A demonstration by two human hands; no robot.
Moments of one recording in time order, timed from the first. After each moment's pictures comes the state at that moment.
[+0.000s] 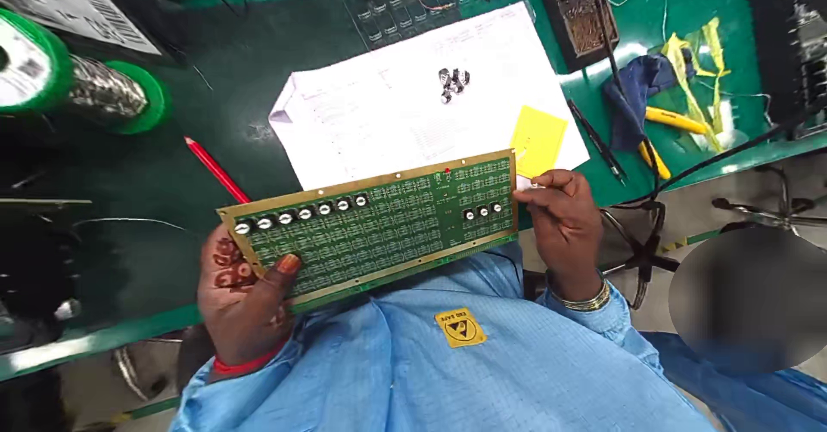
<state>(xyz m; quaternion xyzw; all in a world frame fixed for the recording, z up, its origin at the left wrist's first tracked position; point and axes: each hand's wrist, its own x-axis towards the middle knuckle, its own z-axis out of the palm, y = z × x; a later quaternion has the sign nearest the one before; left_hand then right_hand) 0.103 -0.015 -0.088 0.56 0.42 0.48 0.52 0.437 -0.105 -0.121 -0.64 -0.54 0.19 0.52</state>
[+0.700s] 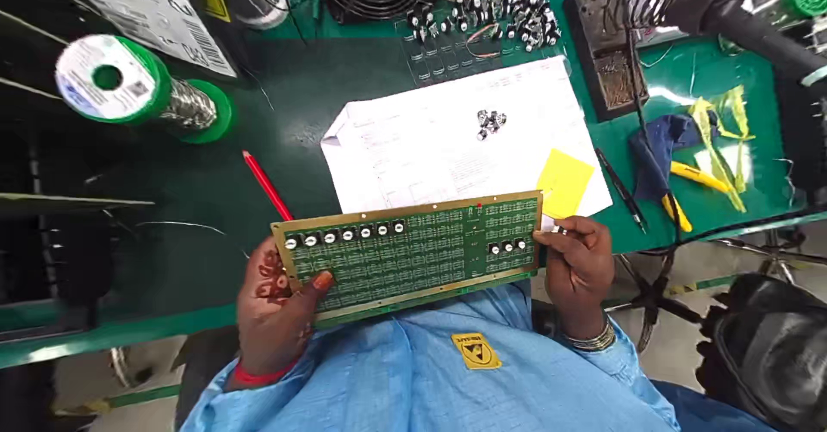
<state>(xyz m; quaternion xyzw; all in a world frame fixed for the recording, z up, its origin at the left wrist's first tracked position) 0.100 -0.015 -0.088 0.55 0.42 0.47 0.55 0.432 -0.101 -0.134 -0.62 -0.58 0.11 0.52</state>
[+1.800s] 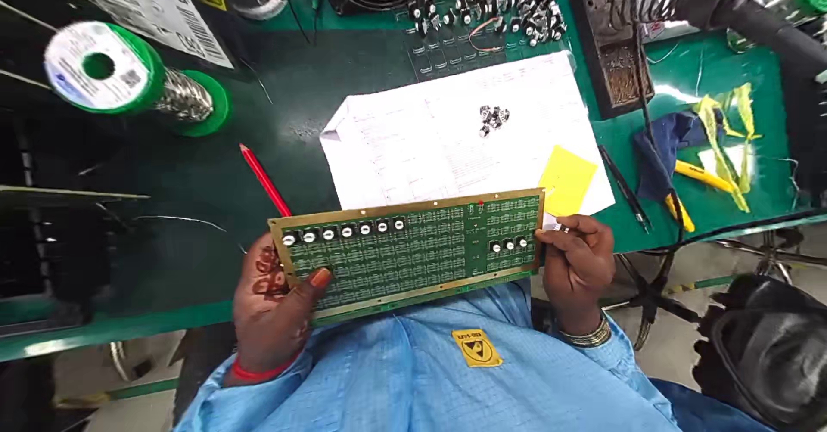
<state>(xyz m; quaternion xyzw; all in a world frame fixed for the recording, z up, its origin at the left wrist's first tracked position) 0.099 -0.015 -0.089 0.55 0.41 0.47 0.55 0.429 -0.100 -0.138 -0.62 -0.58 0.08 0.52</state>
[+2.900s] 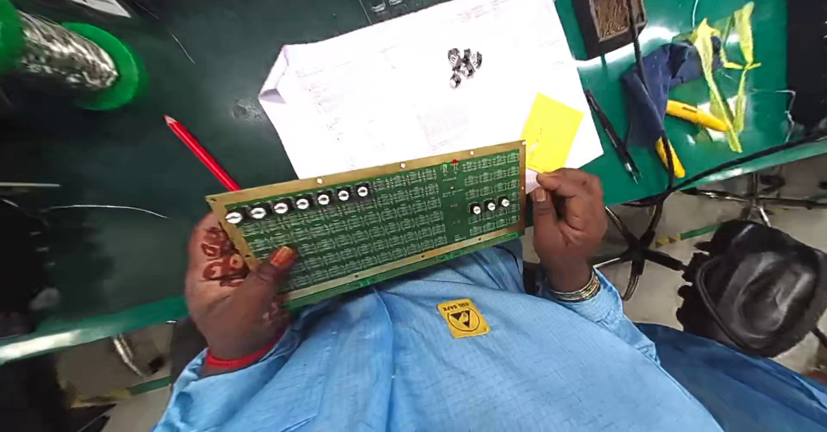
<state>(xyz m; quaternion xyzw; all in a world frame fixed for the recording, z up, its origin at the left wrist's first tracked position) 0.096 -0.013 -0.091 0.56 0.42 0.47 0.53 0.430 -0.101 -0.136 -0.63 -0.54 0.09 0.54</state>
